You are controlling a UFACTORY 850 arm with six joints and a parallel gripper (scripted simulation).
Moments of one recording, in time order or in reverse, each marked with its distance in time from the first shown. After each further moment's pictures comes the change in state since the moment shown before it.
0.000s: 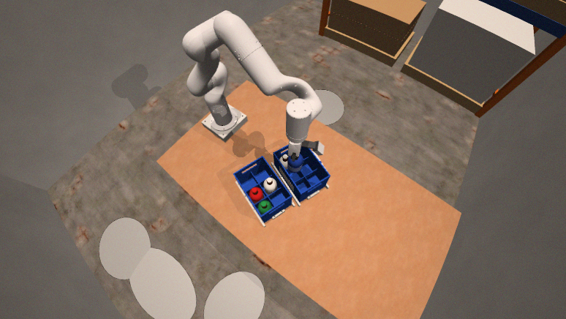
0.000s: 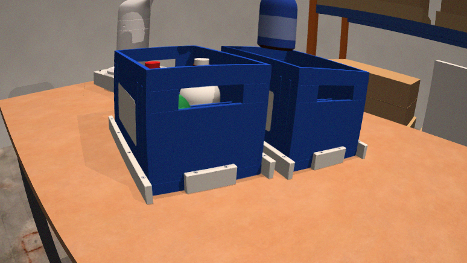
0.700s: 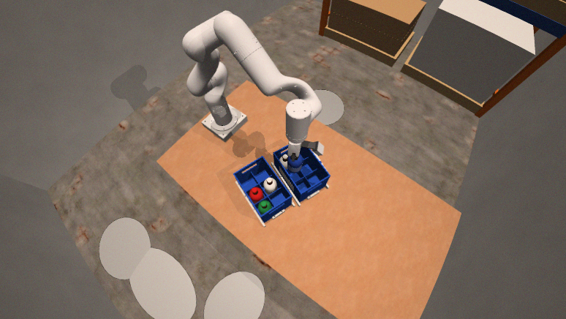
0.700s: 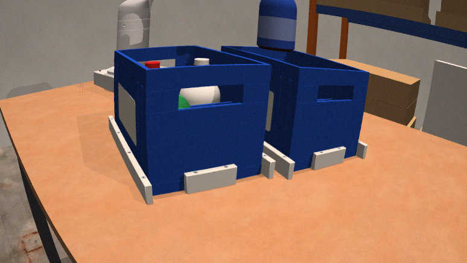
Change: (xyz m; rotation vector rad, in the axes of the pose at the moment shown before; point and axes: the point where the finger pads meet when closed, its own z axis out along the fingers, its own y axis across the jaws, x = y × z) arm -0.001 0.000 0.002 0.000 0.000 0.000
